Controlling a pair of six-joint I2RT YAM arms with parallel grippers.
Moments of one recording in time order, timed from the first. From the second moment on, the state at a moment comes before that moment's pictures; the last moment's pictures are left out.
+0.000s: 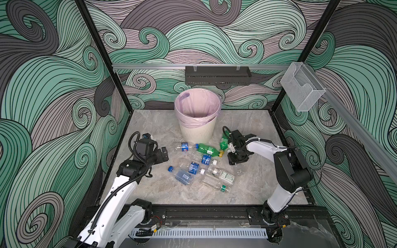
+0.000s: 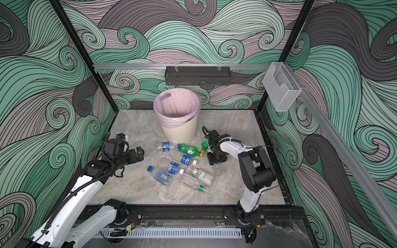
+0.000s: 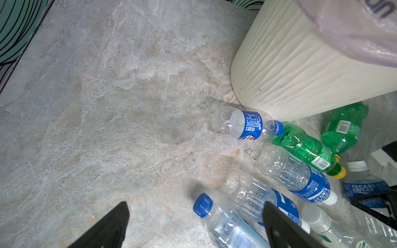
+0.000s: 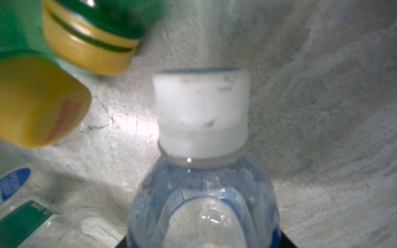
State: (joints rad) left arm -0.24 0.85 0.82 -0.77 -0.11 -0.44; right arm 0.41 1.74 1.09 -0.85 -0.03 0.09
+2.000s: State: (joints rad) left arm -0.24 0.82 0.76 -0.82 -0.15 -0.63; right arm 0.43 1.29 1.30 -0.39 -0.33 0.22
